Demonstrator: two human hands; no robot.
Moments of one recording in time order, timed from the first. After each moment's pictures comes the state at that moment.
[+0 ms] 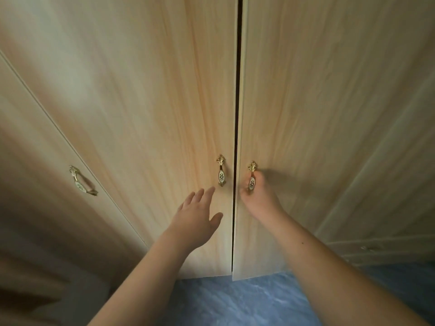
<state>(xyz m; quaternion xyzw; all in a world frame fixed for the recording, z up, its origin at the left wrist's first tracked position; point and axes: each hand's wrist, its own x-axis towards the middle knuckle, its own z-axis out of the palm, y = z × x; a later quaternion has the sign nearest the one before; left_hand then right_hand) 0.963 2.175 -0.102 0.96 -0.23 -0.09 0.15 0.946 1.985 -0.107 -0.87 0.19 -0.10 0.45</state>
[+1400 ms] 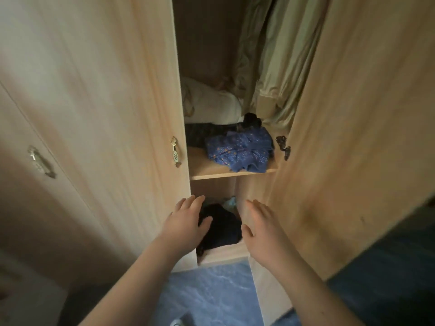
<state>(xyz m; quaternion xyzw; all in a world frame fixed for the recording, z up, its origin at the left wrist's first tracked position) 0.812 2.119 -0.118 0.94 -0.28 -0.05 0.19 0.691 1.938 -0.107 -0.96 0.15 -0.08 0.24</state>
